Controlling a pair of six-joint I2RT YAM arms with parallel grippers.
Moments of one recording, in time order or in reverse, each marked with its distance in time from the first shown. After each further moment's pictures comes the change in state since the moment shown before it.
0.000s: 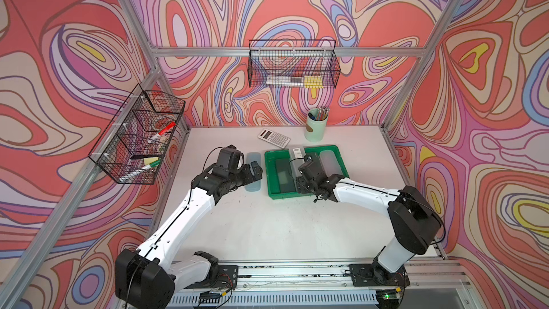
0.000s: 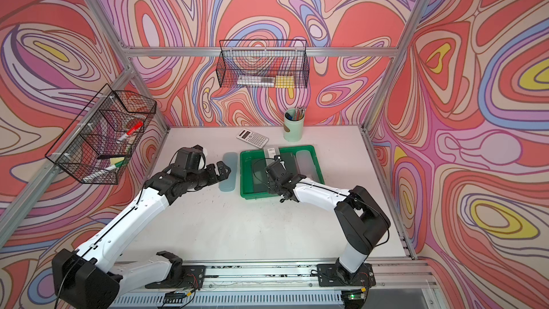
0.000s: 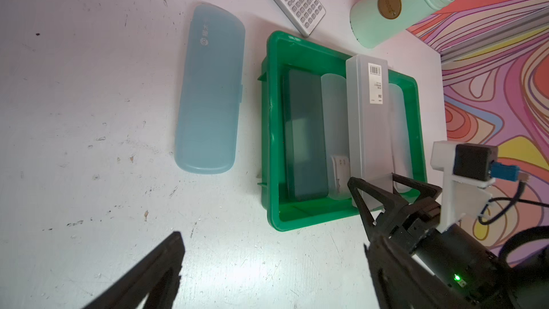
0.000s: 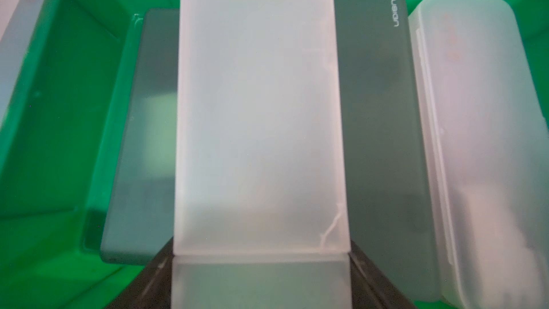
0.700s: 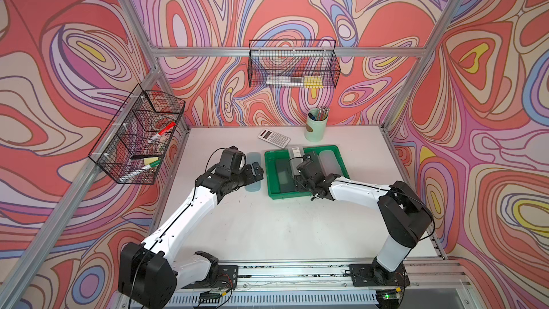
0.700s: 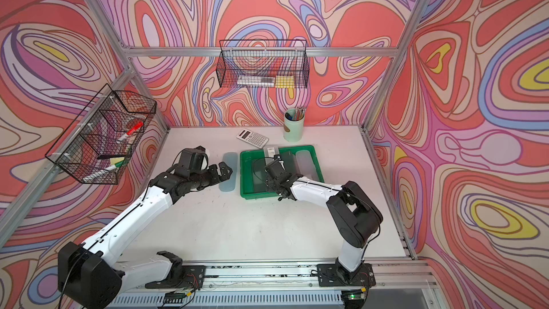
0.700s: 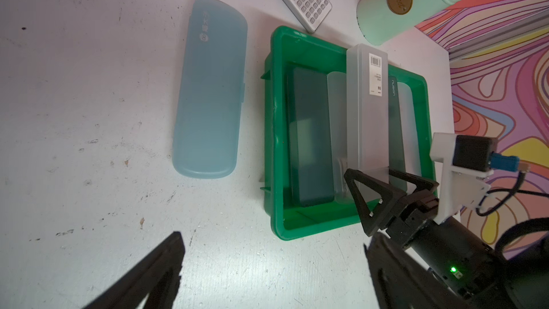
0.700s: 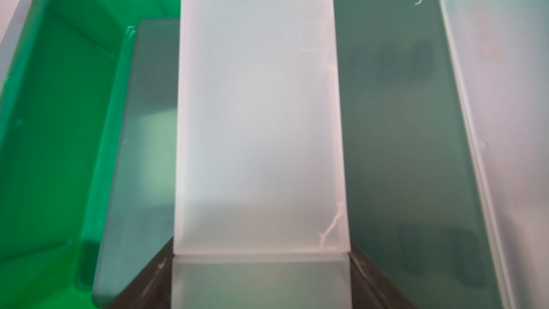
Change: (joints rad) left arm 0.000 0.032 -0.023 0.045 0.000 0.000; right arm -0.012 0.047 -0.003 0.079 -0.011 0.044
